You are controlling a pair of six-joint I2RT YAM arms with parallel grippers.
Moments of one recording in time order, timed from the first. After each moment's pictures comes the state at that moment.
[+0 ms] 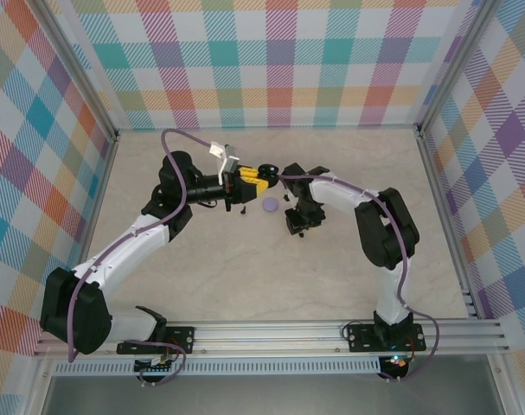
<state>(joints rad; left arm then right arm) -0.44 1.31 0.98 0.30 0.92 -0.21 0.58 2.00 1.46 -0.98 -0.04 0.17</state>
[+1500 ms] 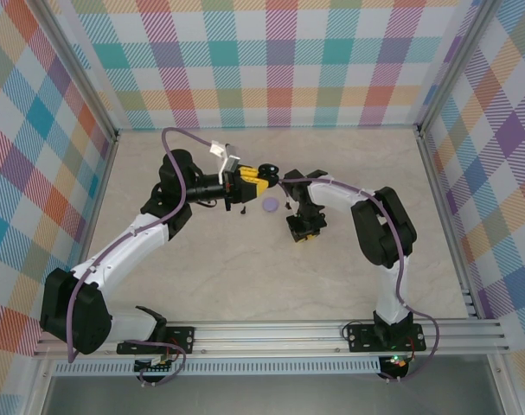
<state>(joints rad) -0.44 1.31 0.99 0.26 0.92 -0.19 0.58 2.03 1.43 -1.03 -0.08 0.20</state>
